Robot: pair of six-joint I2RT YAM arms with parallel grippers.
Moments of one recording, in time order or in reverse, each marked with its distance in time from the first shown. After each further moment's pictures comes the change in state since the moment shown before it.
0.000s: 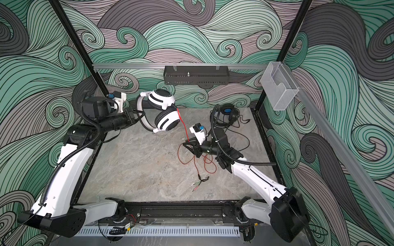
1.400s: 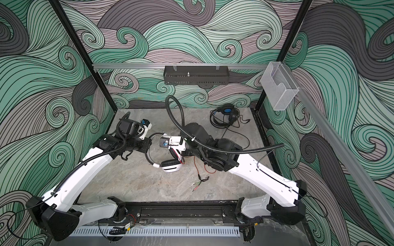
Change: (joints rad) left arm -0.253 -0.027 -0.378 -0.144 -0.373 0.509; right arm 0.507 0.132 0.795 -0.903 0.962 -0.943
